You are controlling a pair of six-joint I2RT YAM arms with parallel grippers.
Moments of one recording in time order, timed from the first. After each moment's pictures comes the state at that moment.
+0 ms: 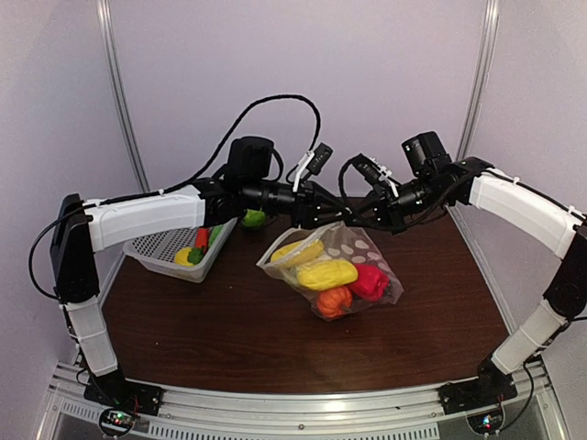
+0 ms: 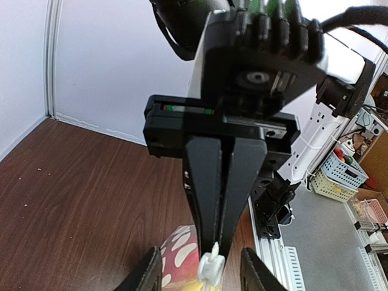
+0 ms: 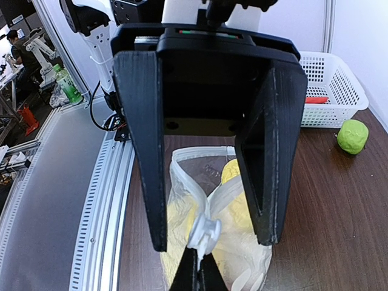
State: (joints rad) left arm -0.84 1.86 1.58 0.03 0.77 -0.13; right arm 0.49 1.54 1.45 -0.69 -0.98 -0.49
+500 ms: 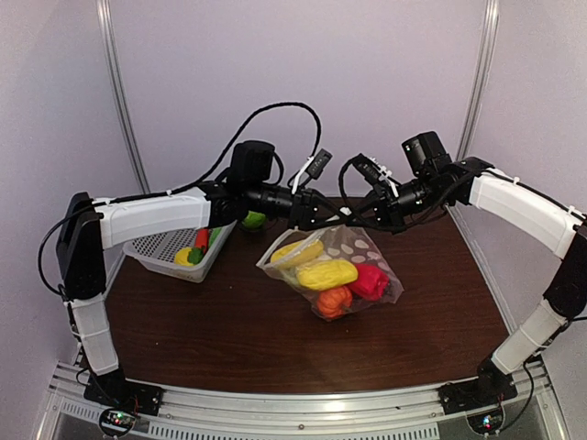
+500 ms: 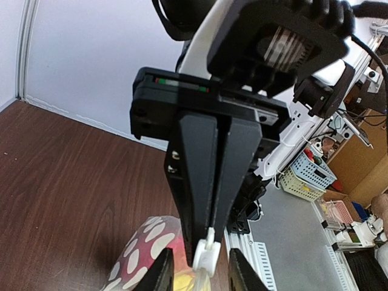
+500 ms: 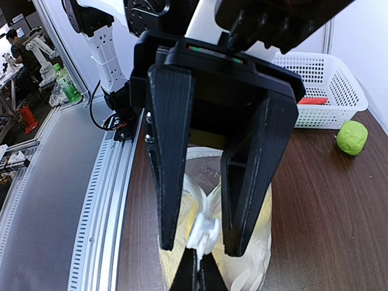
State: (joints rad) left arm -0.82 1.90 1.58 0.07 0.93 -0.25; right arm 0.49 1.54 1.45 -0.68 -0.98 -0.49
